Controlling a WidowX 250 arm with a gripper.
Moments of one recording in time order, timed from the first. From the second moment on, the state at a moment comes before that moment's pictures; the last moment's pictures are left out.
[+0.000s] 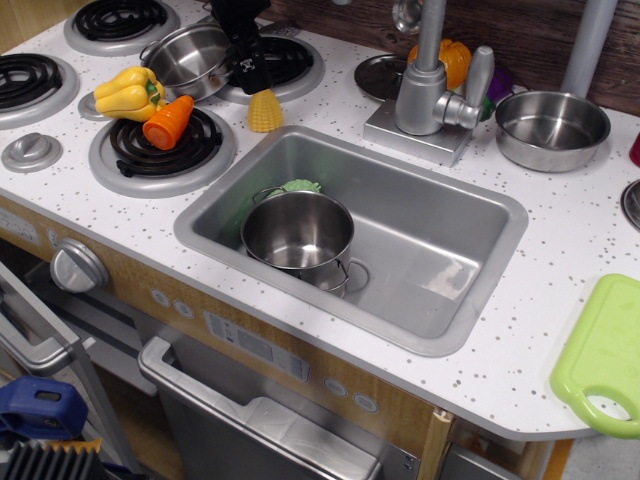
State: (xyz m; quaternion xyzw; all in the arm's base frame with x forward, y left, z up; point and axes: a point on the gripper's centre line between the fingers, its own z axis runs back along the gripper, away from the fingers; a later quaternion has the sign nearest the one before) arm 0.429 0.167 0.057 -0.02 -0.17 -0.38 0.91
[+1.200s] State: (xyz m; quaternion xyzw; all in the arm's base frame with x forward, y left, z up) arm 0.431 0.169 0.020 -0.08 -0.18 -0.41 0.89
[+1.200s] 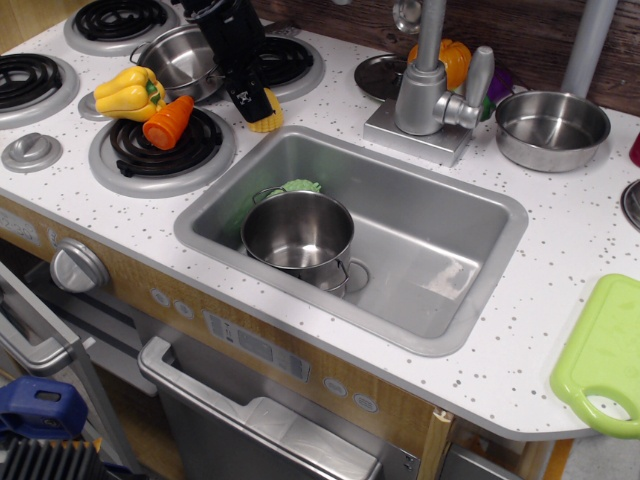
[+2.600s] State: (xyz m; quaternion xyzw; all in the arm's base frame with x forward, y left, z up) arm 0.380 0.089 0.051 0.05 -0.13 -0.31 0.94
